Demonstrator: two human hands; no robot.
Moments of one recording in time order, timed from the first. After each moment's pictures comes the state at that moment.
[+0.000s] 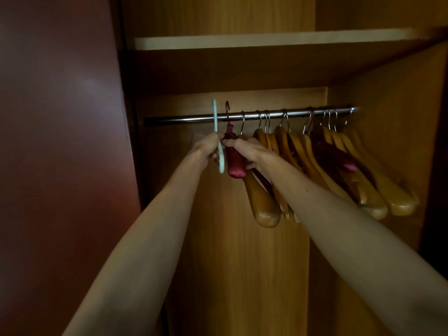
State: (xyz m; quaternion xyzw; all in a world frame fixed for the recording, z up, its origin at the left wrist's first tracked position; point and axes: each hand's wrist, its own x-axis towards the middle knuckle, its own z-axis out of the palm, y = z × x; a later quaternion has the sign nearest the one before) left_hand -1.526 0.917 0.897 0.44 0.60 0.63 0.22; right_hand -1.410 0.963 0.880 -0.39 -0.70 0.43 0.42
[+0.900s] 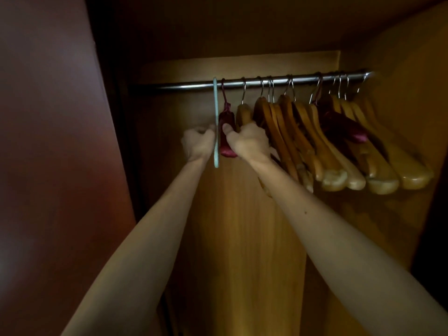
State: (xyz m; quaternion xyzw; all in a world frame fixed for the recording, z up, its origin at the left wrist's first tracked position) left_hand -1.531 0.924 0.827 0.39 0.63 0.66 0.09; right_hand -1.417 0.937 0.834 -0.47 -0.70 0.22 0.49
